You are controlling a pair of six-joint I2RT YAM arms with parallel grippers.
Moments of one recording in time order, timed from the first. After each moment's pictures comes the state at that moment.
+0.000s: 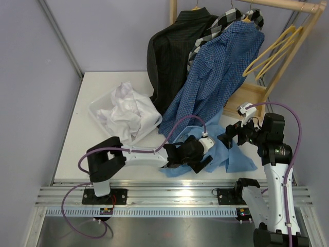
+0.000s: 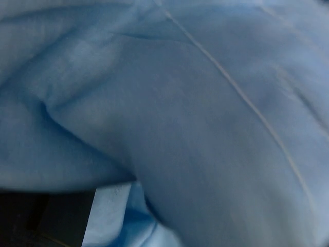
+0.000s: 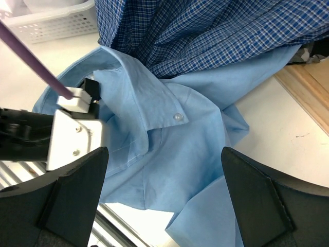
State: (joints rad) left arm -1.25 1.79 1.11 -0.09 -0.19 -0.20; right arm -0.11 0.72 0.89 -0.78 -0.71 -0.31
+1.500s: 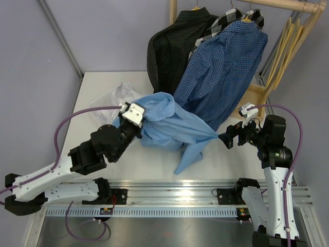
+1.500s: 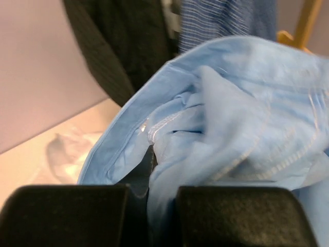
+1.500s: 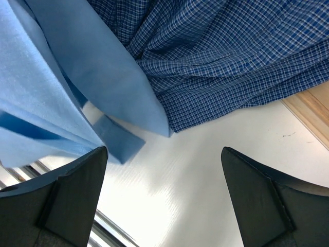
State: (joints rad) left arm -1.21 0.84 1.03 -0.23 -0.69 0.15; right arm -0.12 0.68 0.87 -0.75 -0.66 -0.30
